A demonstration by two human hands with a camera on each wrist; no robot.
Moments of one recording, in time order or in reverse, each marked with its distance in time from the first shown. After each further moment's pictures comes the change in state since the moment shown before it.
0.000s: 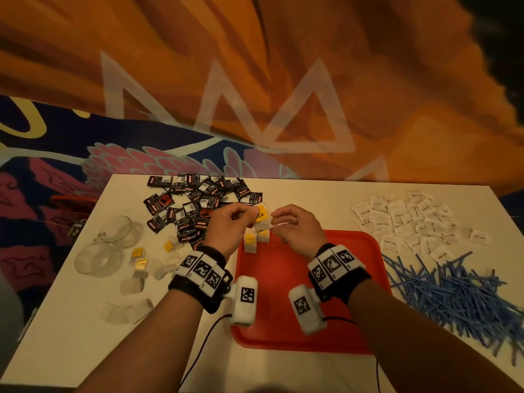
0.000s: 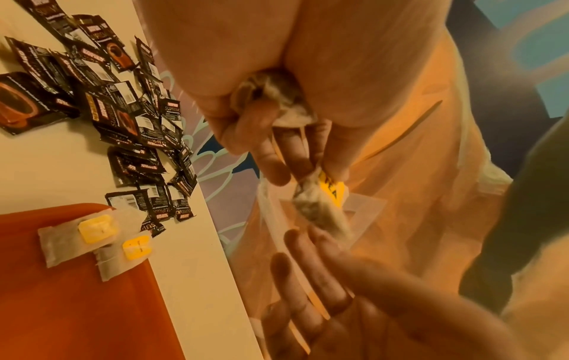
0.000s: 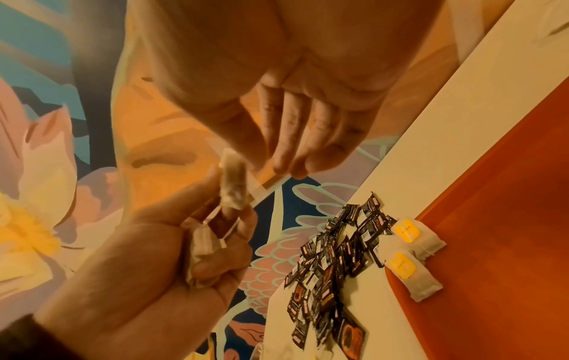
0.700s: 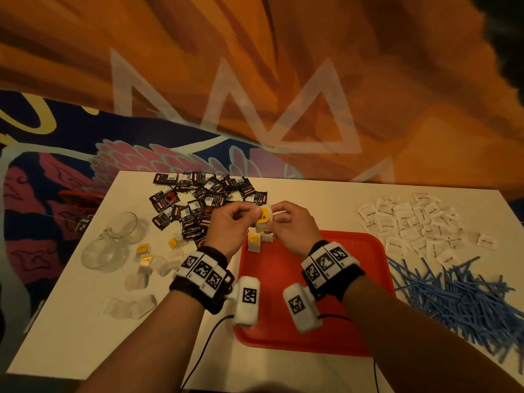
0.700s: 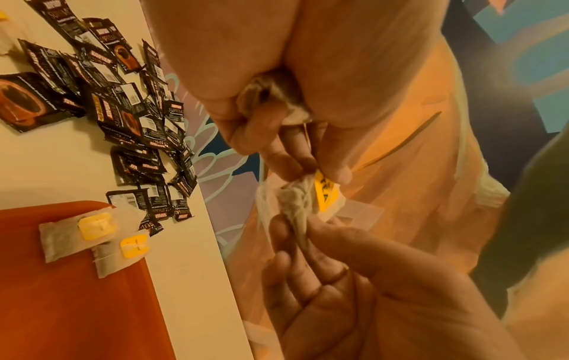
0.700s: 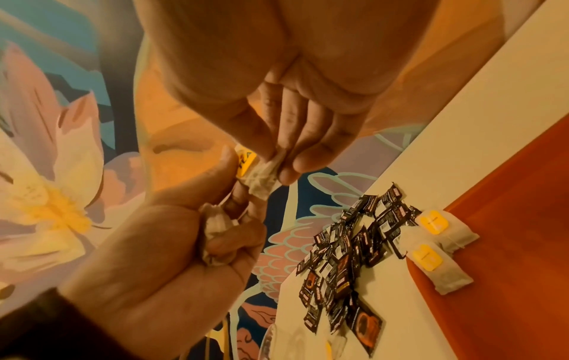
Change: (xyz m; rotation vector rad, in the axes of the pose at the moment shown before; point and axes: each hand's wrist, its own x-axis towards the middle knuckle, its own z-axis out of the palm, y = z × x) left_hand -0.005 0.001 -0.005 -0.056 0.016 0.022; right_hand 0.006 -0.008 0.018 -0.076 -0.017 -0.023
